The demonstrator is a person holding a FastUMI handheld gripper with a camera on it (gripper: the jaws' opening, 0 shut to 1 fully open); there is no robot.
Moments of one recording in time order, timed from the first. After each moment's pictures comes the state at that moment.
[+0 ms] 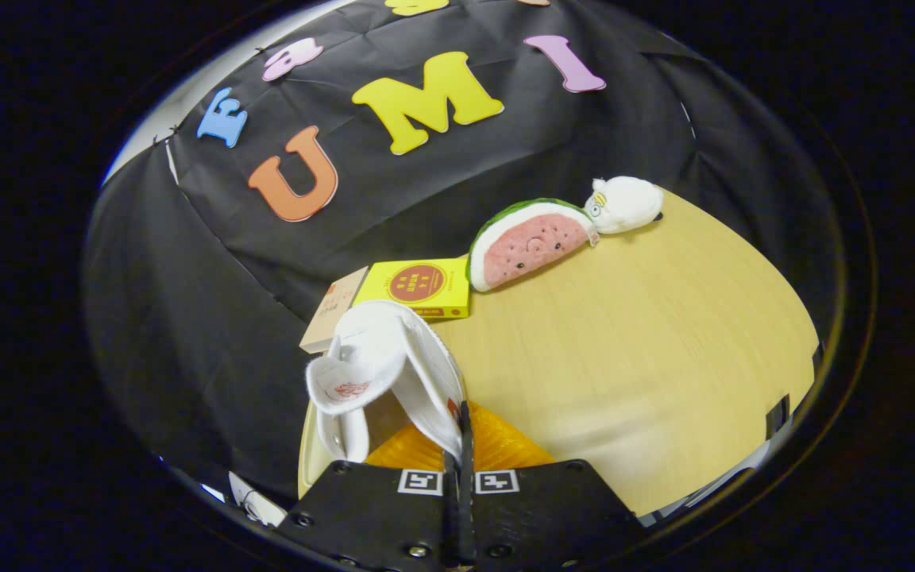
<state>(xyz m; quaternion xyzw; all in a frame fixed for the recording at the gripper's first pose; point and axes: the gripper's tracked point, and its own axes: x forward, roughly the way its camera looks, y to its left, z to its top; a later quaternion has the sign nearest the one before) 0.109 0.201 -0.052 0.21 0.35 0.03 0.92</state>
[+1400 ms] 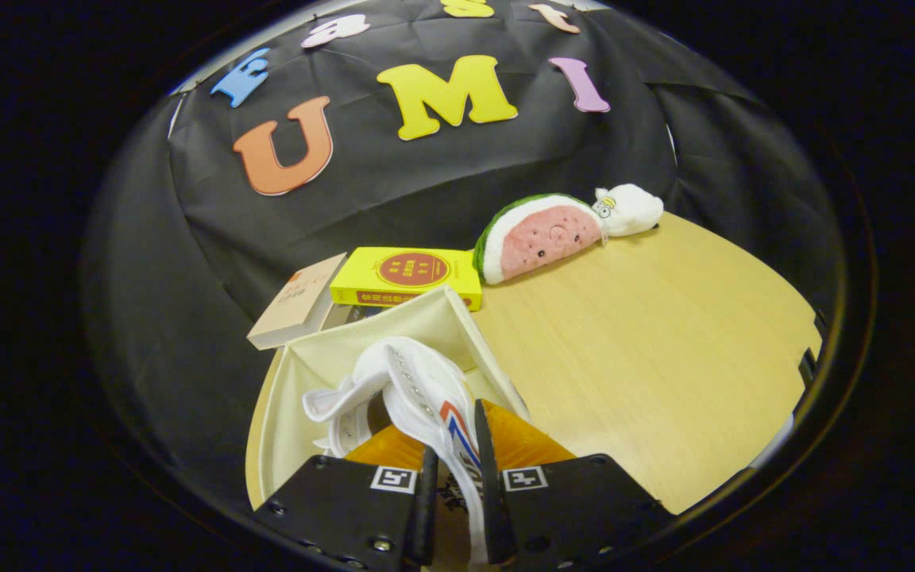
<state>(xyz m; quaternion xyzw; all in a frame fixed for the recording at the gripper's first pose) 0.164 0.306 -0.156 0.14 0.29 -0.08 0.94</state>
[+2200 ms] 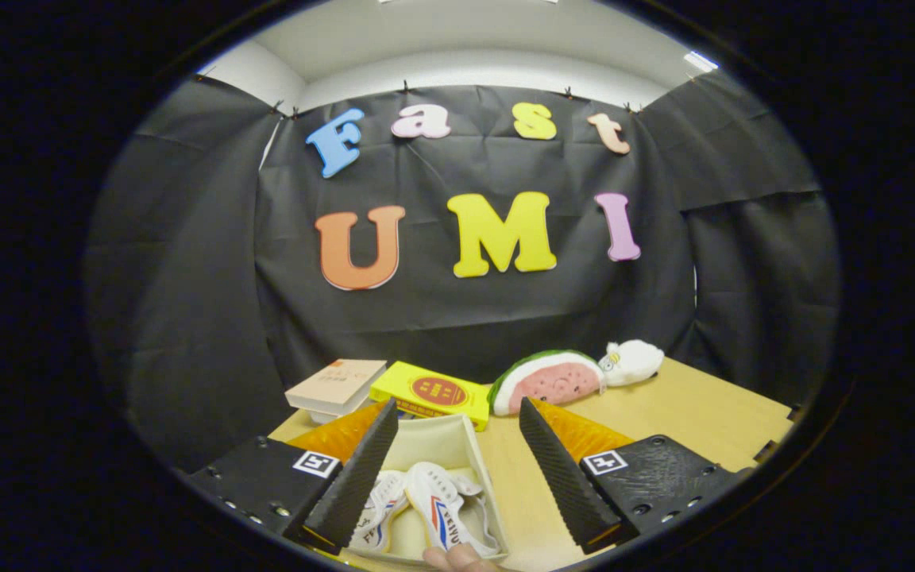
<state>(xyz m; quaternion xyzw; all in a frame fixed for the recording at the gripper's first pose) 0.096 0.287 -0.003 0.02 0.02 -0.04 1.00</state>
